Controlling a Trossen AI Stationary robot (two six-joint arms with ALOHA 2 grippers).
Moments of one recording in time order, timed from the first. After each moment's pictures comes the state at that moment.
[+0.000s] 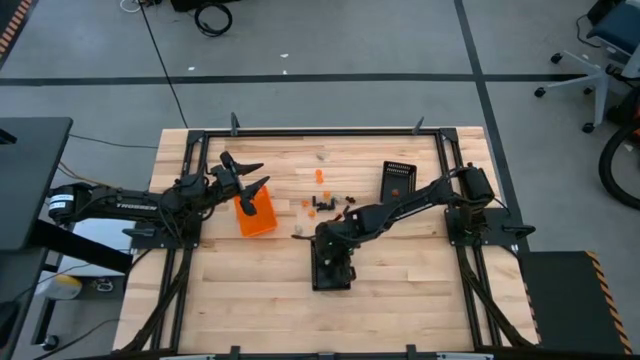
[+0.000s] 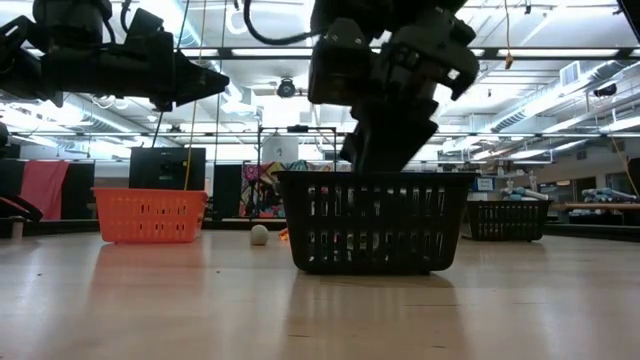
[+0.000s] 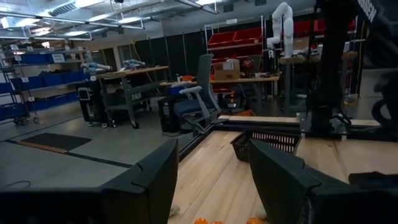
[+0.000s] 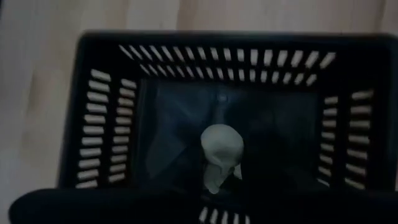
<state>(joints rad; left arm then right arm) 0.19 0.82 0.12 0.85 -0.26 0.13 0.18 1.94 1.30 -0.46 -0.20 0.12</state>
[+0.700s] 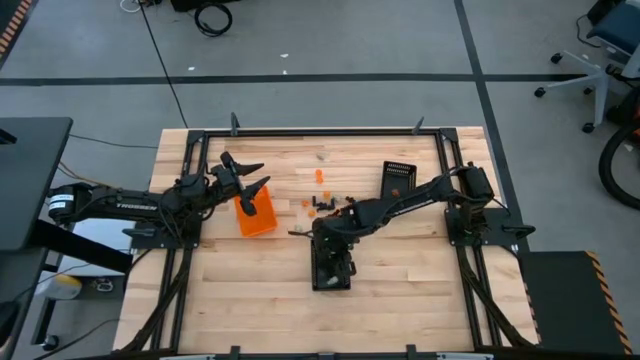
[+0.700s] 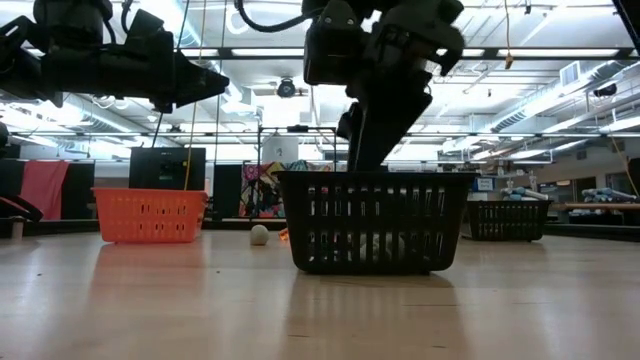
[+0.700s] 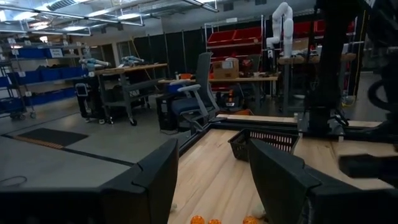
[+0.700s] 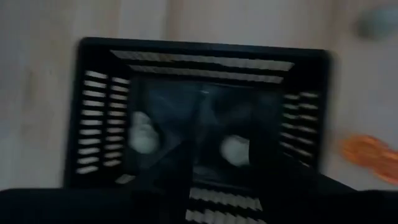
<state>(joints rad) 0.19 0.82 0.12 0.84 -0.26 0.10 0.16 1.94 1.43 -0.66 -0.16 0.07</state>
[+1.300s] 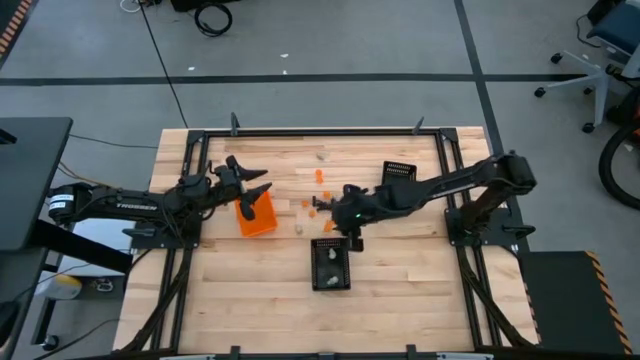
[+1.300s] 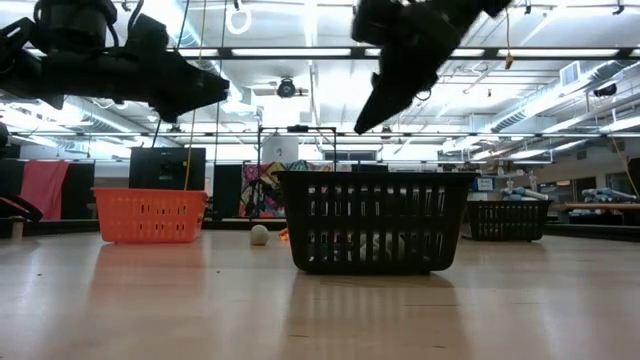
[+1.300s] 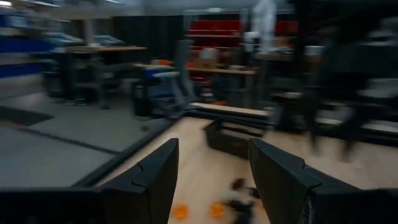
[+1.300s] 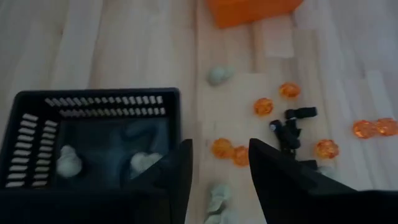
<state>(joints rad) 0.19 0.82 0.12 0.78 -0.15 -0.02 0.10 1.59 1.11 -0.38 0.12 0.06</state>
